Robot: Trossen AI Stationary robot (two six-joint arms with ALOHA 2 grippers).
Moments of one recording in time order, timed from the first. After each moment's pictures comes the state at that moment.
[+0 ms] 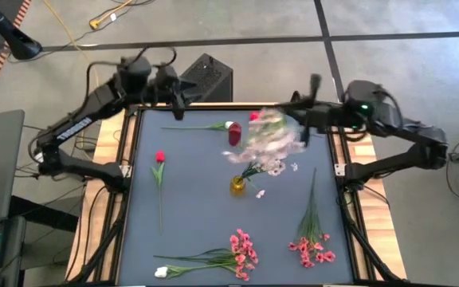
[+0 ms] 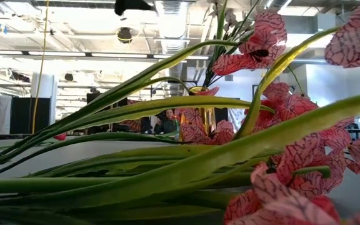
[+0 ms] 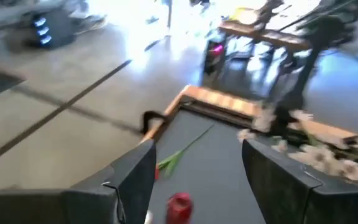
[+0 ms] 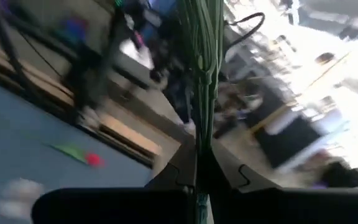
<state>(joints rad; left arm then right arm) 0.56 1.20 1.40 -0.45 0.21 -0.05 -0.14 1.06 1.42 -0.38 0.04 -0.70</state>
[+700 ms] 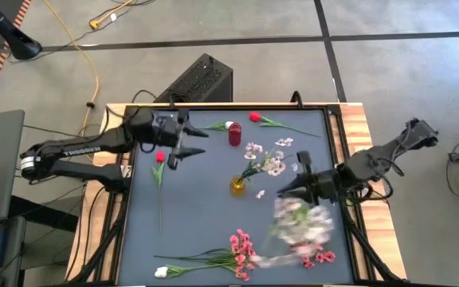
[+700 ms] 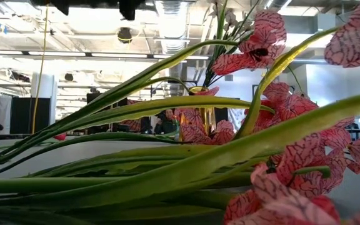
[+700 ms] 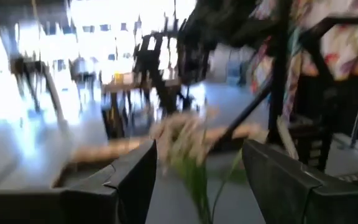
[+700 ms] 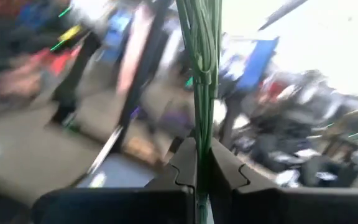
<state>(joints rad) 0.30 1.02 0.77 0.29 0.45 0.07 0.50 0.99 0.97 0.09 0.30 -0.38</state>
